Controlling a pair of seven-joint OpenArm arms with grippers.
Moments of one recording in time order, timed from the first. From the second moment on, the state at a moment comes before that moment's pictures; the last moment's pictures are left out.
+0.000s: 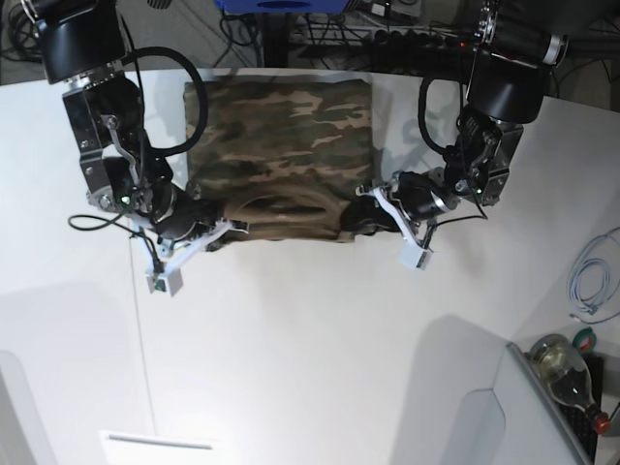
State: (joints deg) left arm -10.8 -15.3 11.8 44.8 -35.9 -40.8 19.2; right arm 0.8 9.2 -14.6 83.5 32.7 -8.8 -43.0
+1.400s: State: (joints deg) left arm -5.9 -15.6 12.5 66.5 -35.7 -34.3 24.2; right arm -0.9 9.2 -14.5 85.0 32.6 -8.8 -43.1
